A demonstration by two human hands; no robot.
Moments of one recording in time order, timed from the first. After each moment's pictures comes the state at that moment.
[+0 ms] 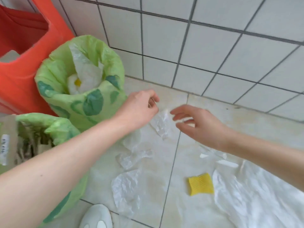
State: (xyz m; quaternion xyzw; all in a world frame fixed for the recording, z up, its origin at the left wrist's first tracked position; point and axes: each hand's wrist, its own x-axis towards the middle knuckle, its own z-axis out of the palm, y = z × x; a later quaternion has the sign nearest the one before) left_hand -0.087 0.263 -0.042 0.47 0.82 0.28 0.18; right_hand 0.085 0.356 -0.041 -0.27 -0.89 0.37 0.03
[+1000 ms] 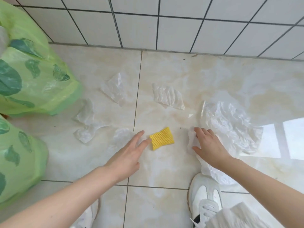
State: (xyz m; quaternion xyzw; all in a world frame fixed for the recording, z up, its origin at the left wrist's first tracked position) left_hand 0.082 0.176 -0.188 0.63 0.68 0.01 0.37; right_hand 0.335 0.321 -0.202 -0.47 -0.84 0.22 -0.15
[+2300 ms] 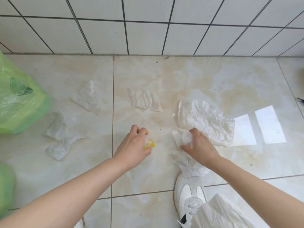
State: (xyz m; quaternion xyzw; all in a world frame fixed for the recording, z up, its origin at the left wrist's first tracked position) left_hand 0.134 0.250 -0.190 0.59 0.72 0.08 0.35; right_hand 0.365 0.321 -0.192 -0.61 -0.72 0.31 -0.09
